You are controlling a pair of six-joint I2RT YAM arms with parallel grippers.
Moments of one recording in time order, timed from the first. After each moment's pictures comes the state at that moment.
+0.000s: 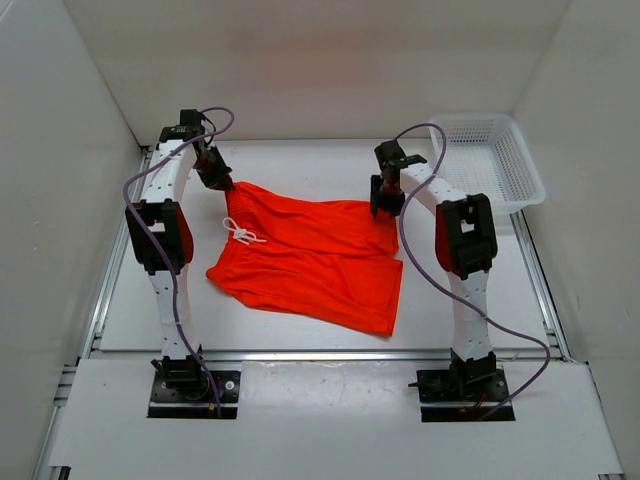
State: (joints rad) left arm 0.01 2.26 2.15 -1.05 0.23 -0.48; right arm 0.34 2.23 1.83 -0.77 0.06 0.31
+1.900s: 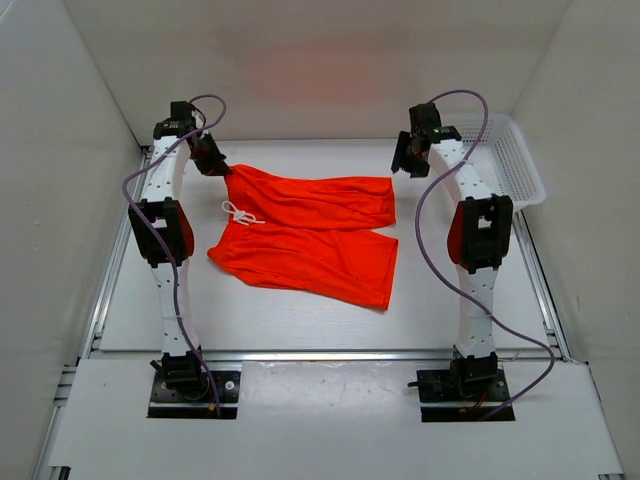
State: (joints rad) left arm 0.06 2.42 2.39 -1.01 0.31 -0.45; right arm 0.20 2.28 2.18 -0.81 0.05 0.35
